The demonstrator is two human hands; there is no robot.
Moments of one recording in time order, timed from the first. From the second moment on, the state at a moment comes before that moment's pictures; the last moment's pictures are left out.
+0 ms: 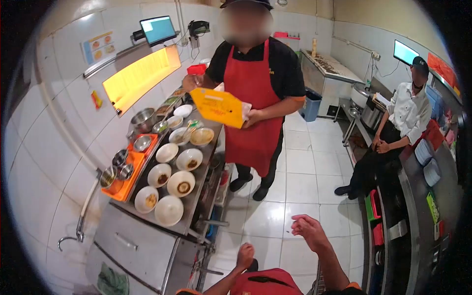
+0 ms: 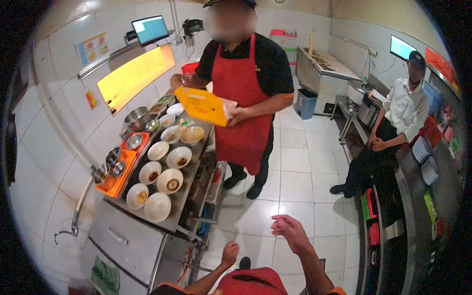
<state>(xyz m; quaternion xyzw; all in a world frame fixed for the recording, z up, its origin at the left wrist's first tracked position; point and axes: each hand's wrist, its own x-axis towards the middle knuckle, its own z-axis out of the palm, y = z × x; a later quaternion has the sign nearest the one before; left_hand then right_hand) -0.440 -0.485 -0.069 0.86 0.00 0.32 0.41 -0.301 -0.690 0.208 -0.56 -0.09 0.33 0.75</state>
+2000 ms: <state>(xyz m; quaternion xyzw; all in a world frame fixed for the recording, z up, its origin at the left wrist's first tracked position) 0.337 -0.507 -0.229 0.31 0.67 0.07 0.68 0.758 -0.587 0.072 -0.60 0.03 0.45 0.66</state>
